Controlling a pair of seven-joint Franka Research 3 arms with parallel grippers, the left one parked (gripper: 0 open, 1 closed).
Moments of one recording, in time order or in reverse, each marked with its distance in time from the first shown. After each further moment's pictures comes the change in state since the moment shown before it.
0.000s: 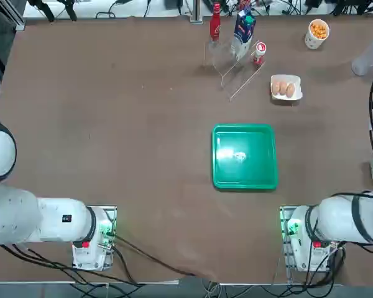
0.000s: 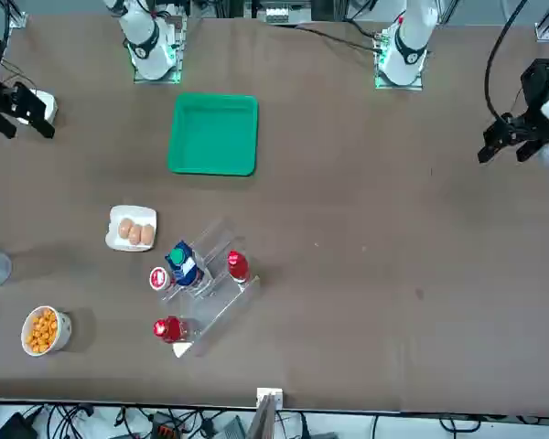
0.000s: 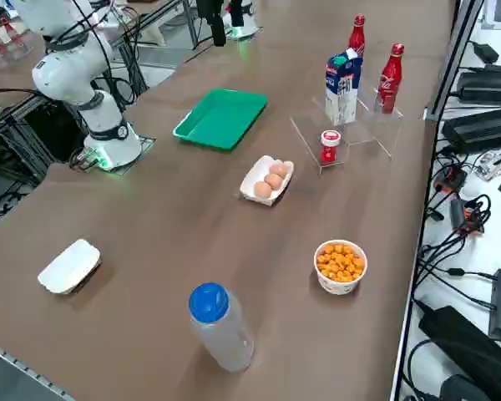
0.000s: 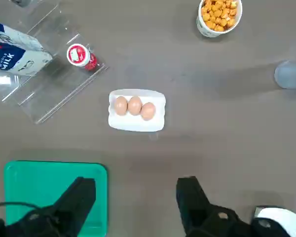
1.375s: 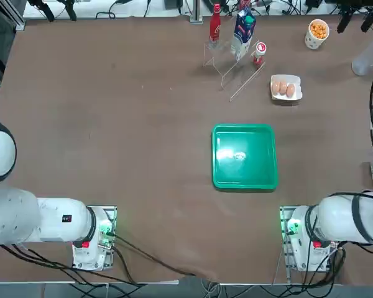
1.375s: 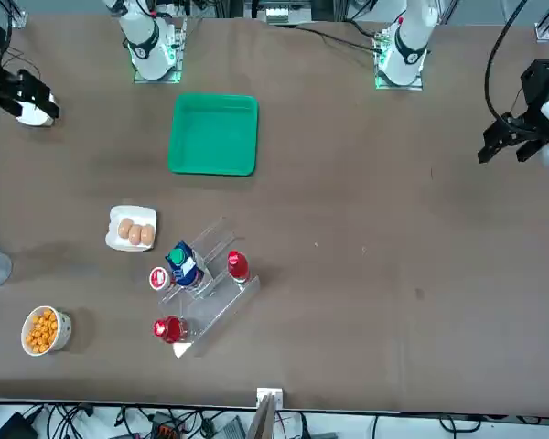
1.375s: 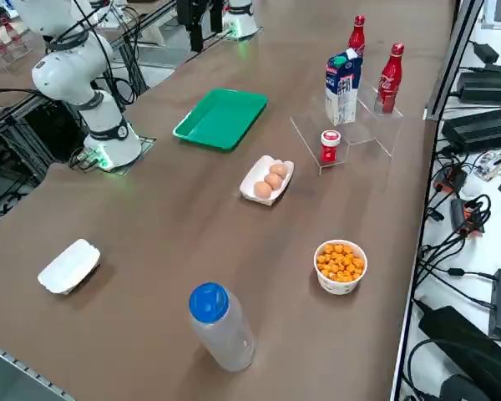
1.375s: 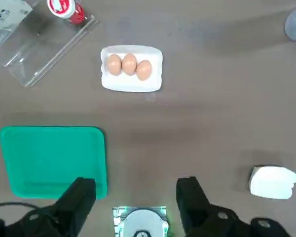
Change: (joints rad) arm -0.033 0.000 0.003 0.001 -0.008 -0.197 0.004
